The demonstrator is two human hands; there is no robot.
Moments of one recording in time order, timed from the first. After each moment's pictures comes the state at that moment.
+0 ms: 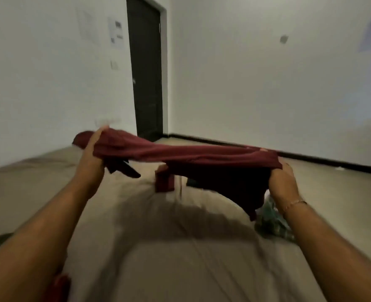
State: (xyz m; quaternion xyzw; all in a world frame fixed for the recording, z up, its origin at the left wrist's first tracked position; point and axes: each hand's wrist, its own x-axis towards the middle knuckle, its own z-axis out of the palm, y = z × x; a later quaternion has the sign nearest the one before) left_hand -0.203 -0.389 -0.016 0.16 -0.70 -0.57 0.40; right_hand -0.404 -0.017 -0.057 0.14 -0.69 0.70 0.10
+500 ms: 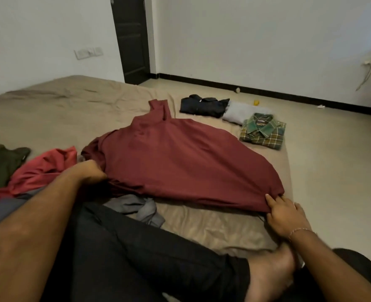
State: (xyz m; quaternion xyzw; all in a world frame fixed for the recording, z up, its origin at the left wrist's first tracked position) left_hand -0.053 -0.397 -0.231 0.33 -0.92 -0.15 -0.14; right_hand -0.207 0.158 -0.313 0.14 -0.98 -0.07 -0.09
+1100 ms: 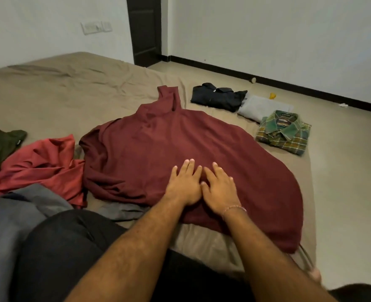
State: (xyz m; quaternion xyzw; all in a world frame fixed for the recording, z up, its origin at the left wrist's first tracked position) left_hand -0.186 -0.197 -0.326 0.11 -0.99 -0.11 -0.06; right_hand -0.225 -0.056 -0.309 0.27 -0.95 0.16 -0.08
